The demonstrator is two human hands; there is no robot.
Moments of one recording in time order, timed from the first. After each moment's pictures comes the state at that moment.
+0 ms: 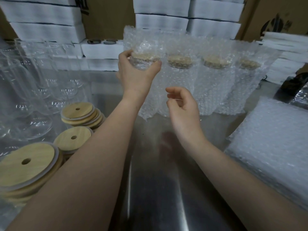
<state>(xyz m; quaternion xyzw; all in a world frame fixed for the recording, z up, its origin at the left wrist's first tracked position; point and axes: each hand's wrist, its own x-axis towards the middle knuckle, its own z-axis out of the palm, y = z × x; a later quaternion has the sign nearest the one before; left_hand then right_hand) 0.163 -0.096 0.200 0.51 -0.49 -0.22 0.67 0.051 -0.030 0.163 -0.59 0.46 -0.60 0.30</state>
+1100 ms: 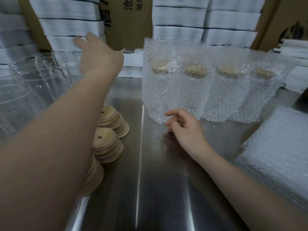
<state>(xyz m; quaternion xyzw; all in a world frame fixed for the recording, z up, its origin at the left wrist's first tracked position) 0.264 -0.079 0.270 0.79 -0.43 0.04 0.44 0.058 -0.031 0.136 -0.65 0.48 -0.49 0.33</state>
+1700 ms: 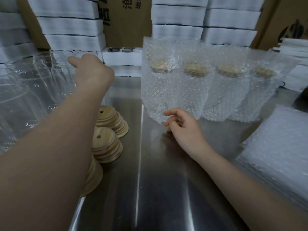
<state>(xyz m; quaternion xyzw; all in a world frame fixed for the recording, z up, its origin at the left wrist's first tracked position) 0.280 -0.070 0.248 0.83 -0.41 -0.03 0.38 0.057 -0.030 0.137 -0.66 0.48 -0.47 0.33</state>
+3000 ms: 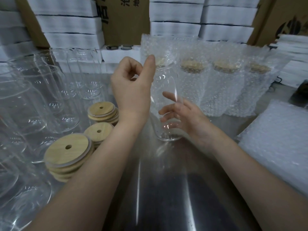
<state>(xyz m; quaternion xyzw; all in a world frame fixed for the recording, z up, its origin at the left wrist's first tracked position) 0.177 -0.003 0.219 0.38 -0.45 -0.16 0.79 0.030 -0.030 0.162 -0.62 0.29 -0.43 0.59</state>
